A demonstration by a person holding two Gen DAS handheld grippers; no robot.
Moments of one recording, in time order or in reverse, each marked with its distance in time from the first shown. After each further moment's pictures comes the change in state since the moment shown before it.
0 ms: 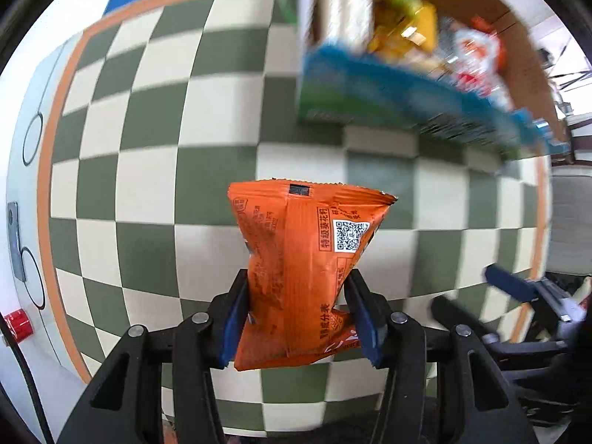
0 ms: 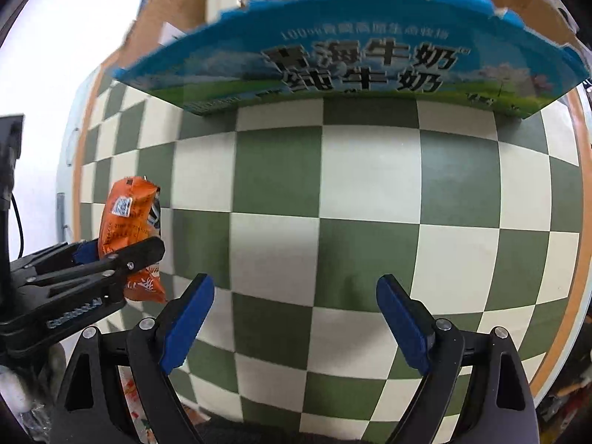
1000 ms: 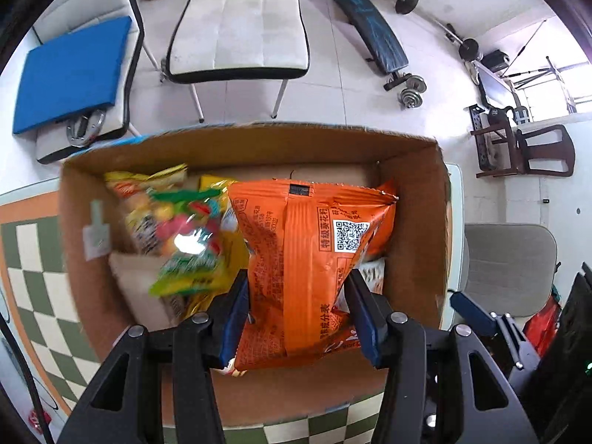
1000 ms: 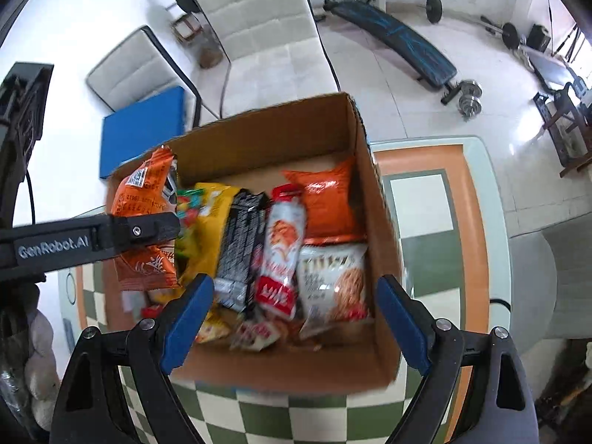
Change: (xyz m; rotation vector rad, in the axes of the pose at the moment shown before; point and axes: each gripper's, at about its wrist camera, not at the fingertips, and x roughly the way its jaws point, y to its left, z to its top) left arm -0.021 -0.154 0.297 0.102 0.020 -0.173; right arm -0.137 -0.123 0.207 0.137 -0.252 -0.081
